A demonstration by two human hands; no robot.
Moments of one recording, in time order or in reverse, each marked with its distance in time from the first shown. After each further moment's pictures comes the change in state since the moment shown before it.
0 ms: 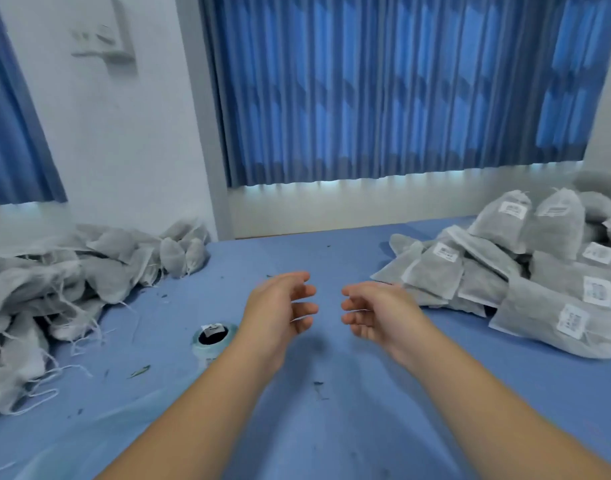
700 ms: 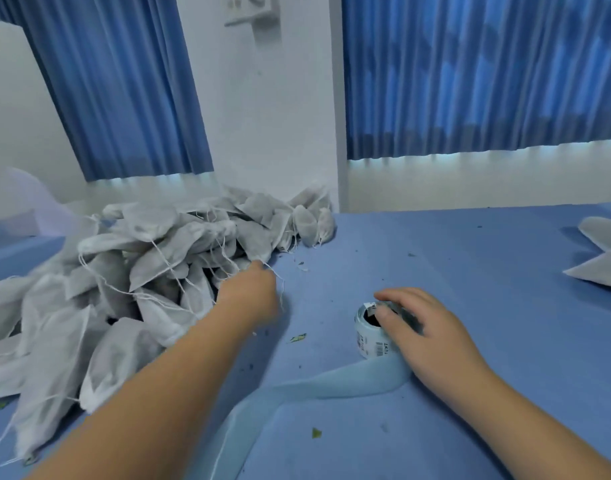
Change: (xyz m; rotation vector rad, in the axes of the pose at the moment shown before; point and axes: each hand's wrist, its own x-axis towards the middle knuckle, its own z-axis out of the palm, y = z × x) left_hand 0.080 0.033 -0.260 1.866 0.282 0.006; right_hand 0.008 0.089 0.152 -0.606 -0.228 -0.604
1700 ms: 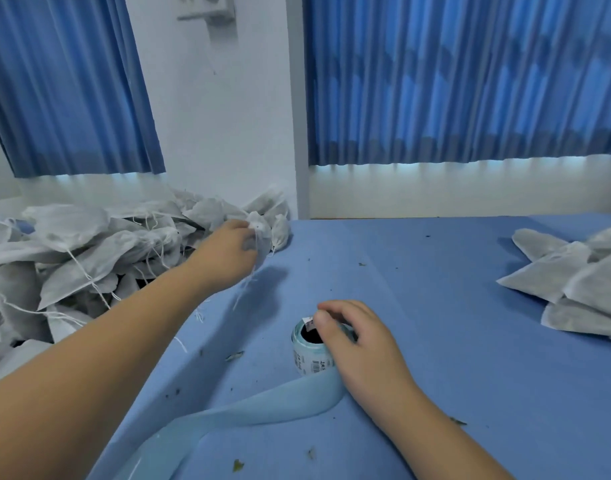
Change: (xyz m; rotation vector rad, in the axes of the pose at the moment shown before) left_hand 0.055 0.035 -0.034 -0.400 0.273 0.297; right_hand 0.003 0.001 0.002 0.176 0.014 0.135
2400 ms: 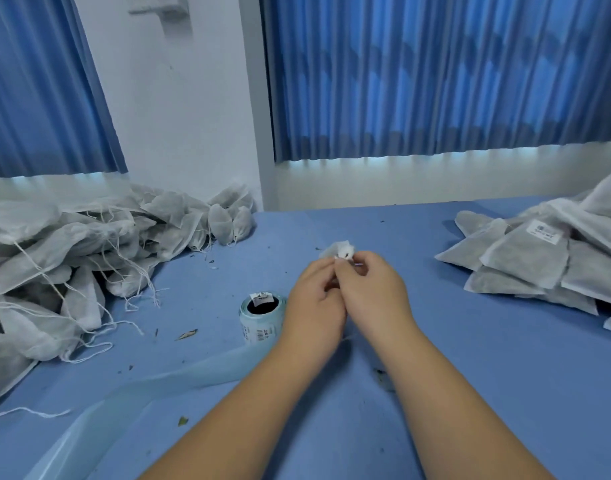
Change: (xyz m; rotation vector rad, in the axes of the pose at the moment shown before) left_hand -0.109 0.202 0.076 -1.032 0.112 -0.036; right_hand 0.007 -0.014 -0.074 -0.176 0.327 0.144
